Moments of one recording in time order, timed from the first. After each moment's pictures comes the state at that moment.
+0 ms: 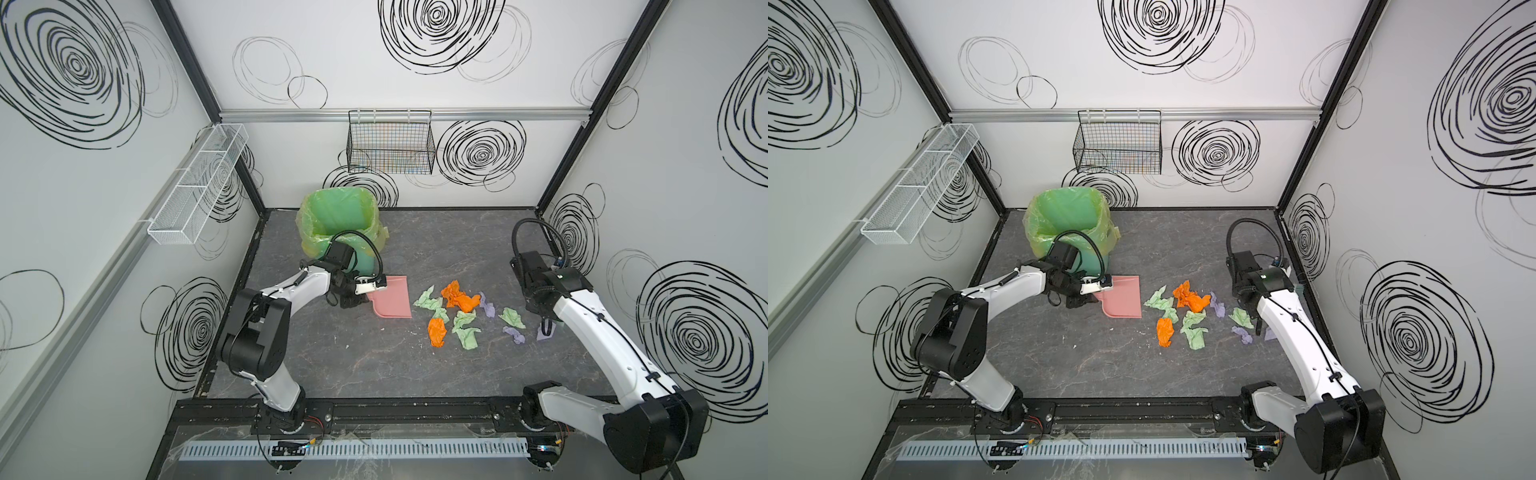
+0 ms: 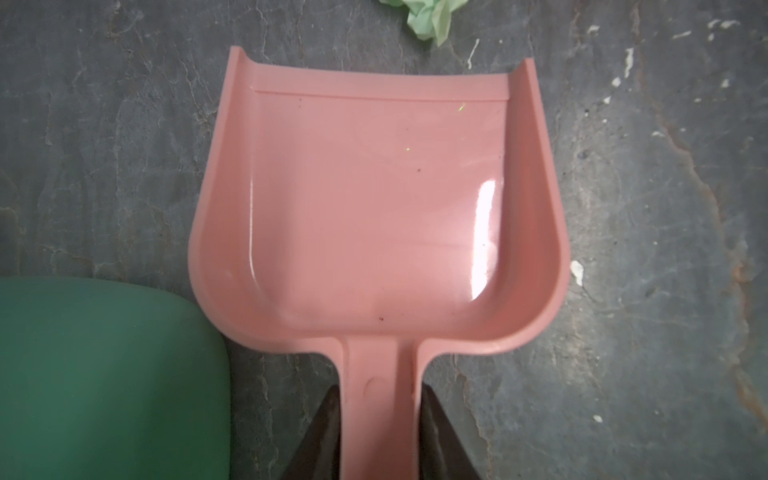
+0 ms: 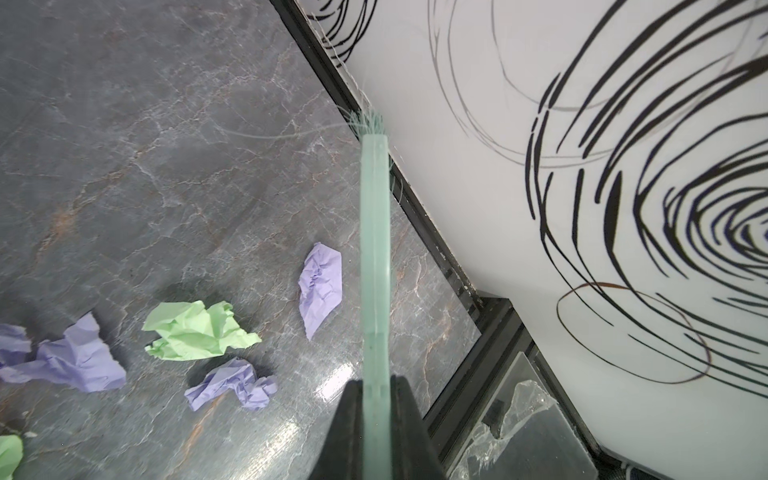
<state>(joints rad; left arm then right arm) -0.28 1.68 1.03 -0.55 0.41 1.11 0.18 1.14 1.03 -1.30 0.72 0.71</state>
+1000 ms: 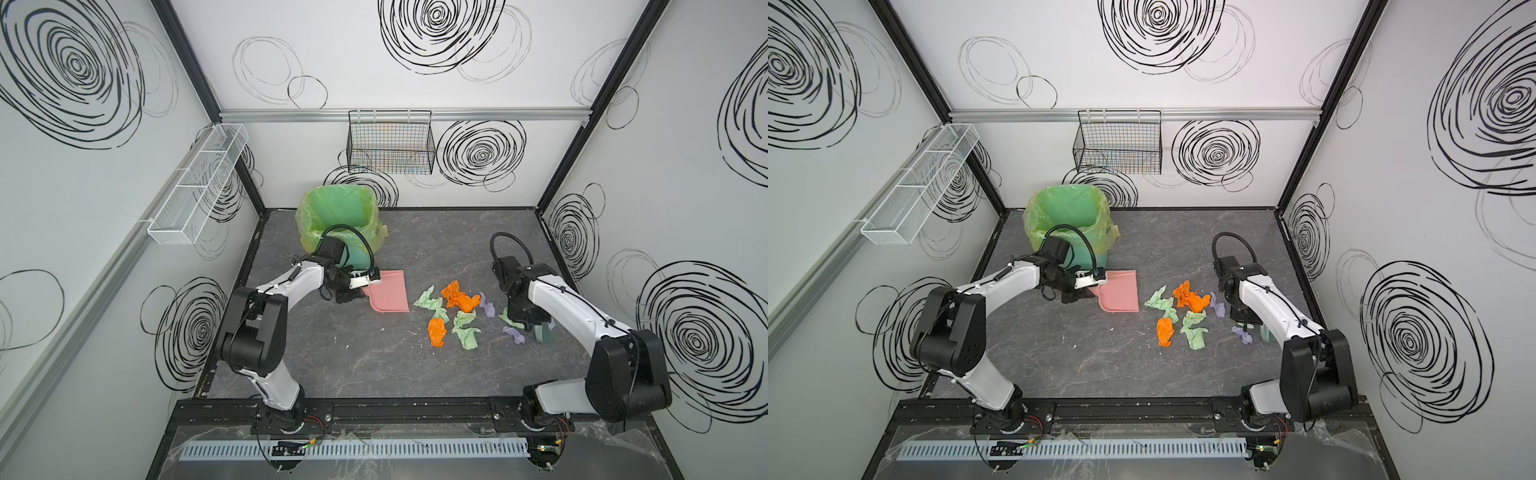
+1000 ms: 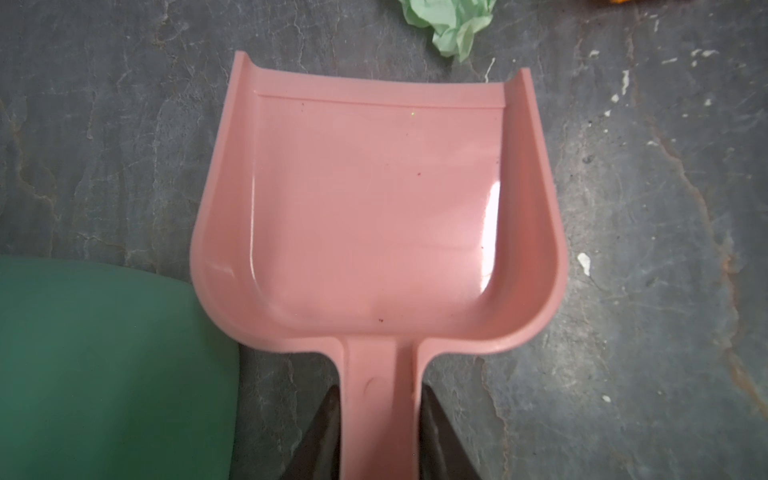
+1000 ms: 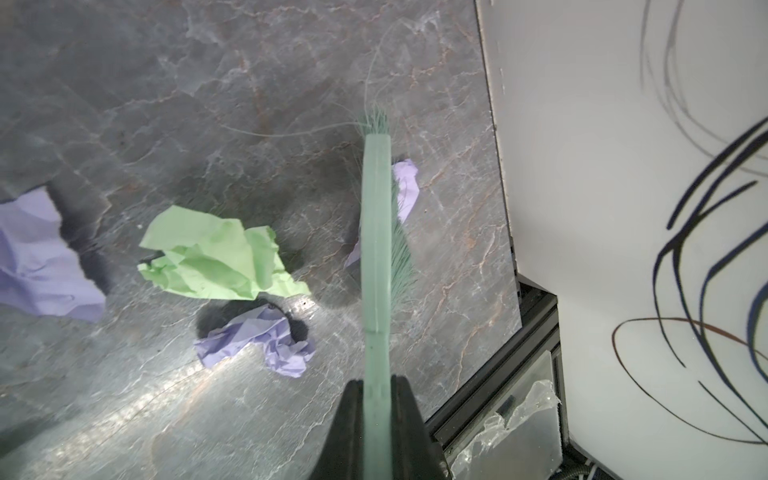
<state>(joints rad) -0.20 1.70 1.07 -0.59 0.48 1.15 0.23 1.40 0.95 -1.18 0.54 0.56</state>
